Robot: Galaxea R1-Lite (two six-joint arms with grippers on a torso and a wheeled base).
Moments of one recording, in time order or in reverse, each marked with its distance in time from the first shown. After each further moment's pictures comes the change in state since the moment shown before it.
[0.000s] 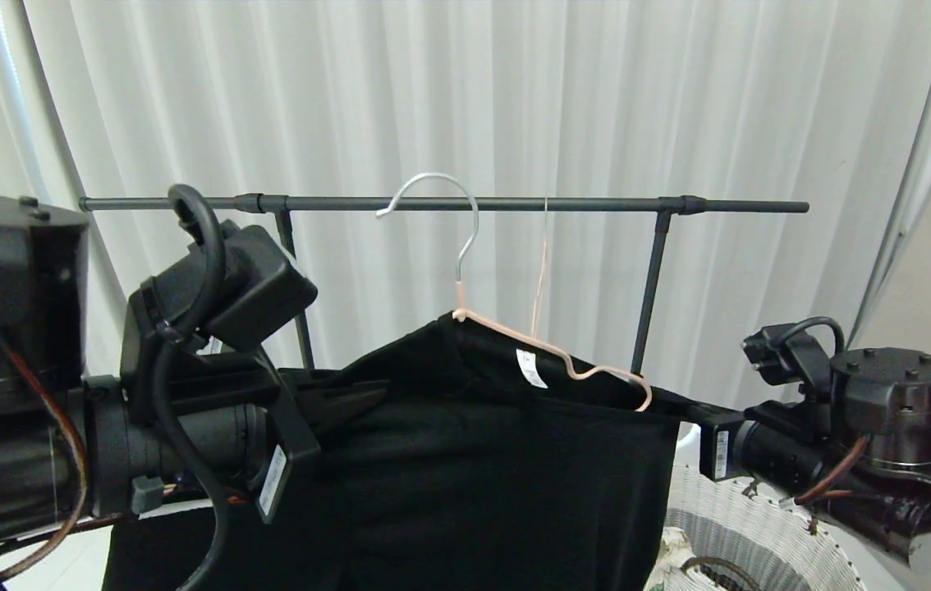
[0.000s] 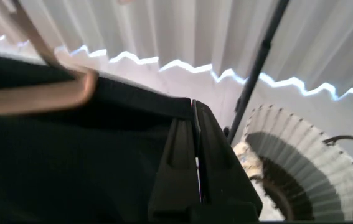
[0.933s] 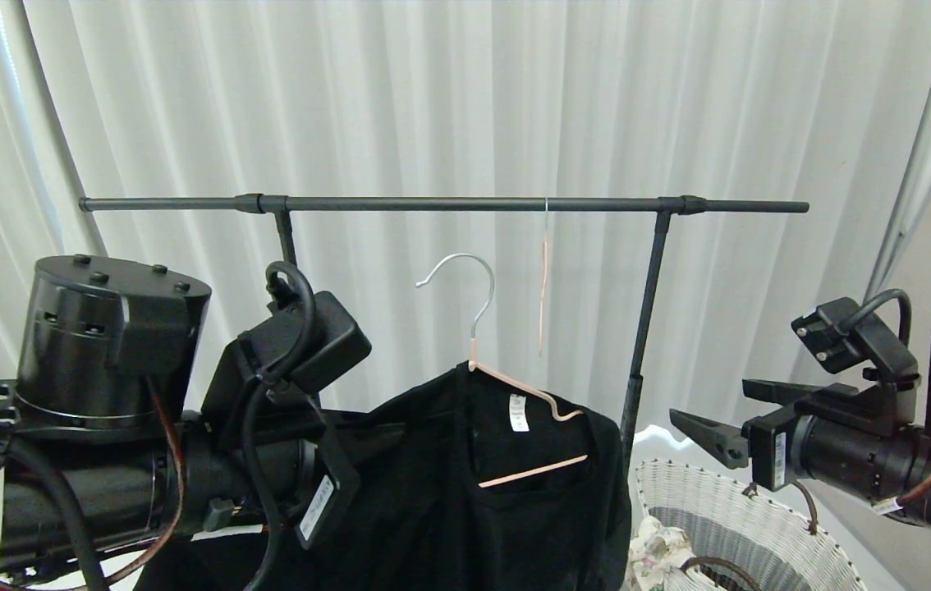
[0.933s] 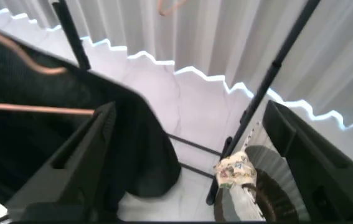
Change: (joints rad) left arm 0.002 0.094 0.051 -0.026 -0.003 -0.031; right arm -0.021 -0.201 -0.044 0.223 0.166 -0.113
